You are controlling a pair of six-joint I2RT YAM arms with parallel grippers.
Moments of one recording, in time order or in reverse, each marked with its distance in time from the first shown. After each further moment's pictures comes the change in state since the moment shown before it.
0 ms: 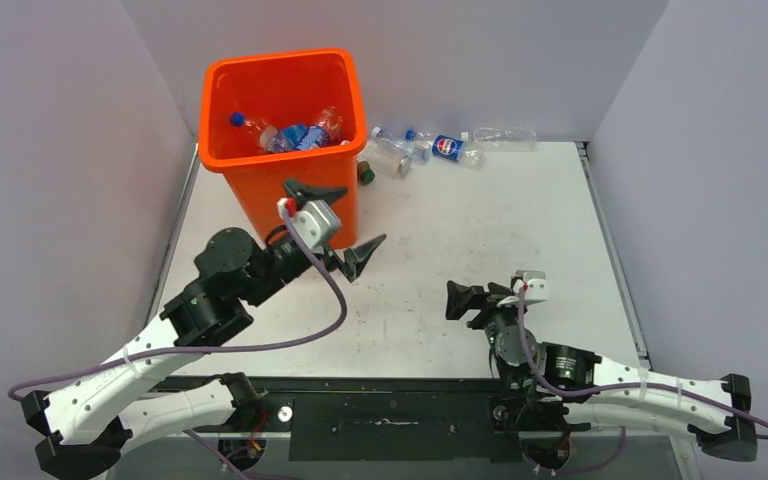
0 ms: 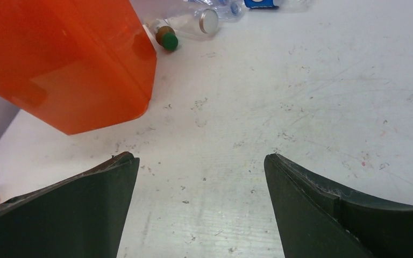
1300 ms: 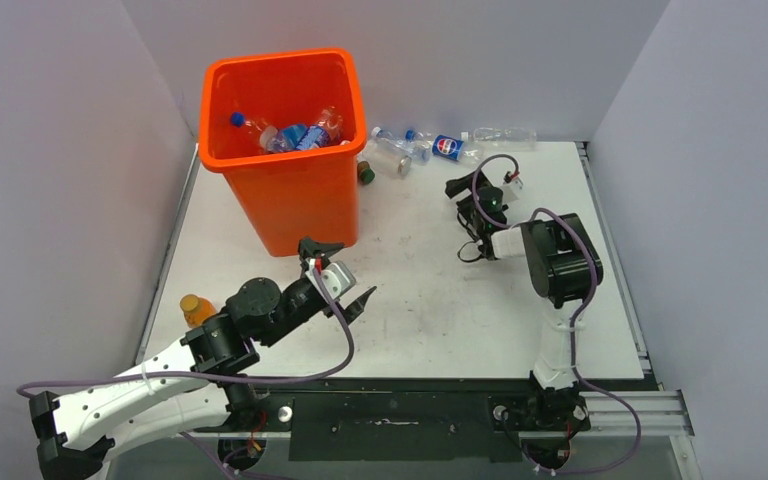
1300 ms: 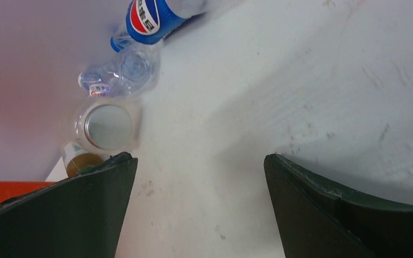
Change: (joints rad) left arm -0.116 -0.188 -0.470 0.018 -0.122 0.060; right arm -1.085 1.551 0.578 0.834 -0.949 0.403
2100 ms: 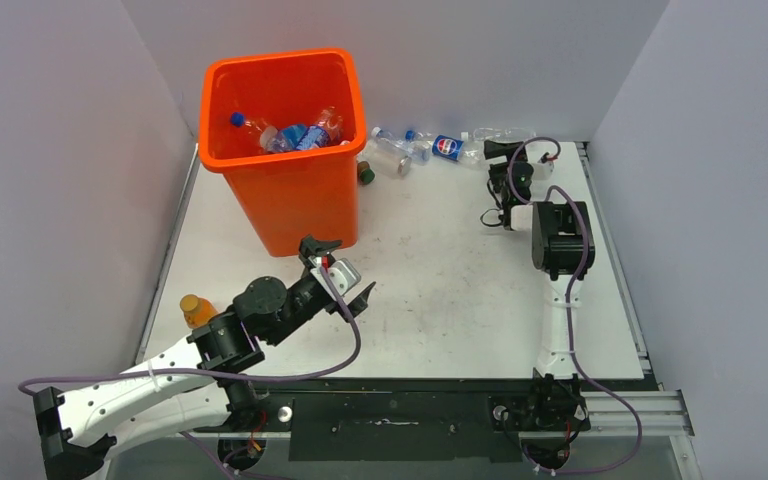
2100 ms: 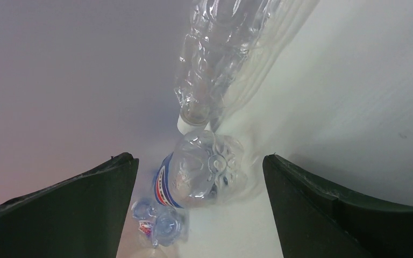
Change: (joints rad) left arm 0.000 0.016 -0.013 0.034 -0.068 0.033; right arm -0.198 0.367 0.481 0.083 -0.054 0.212
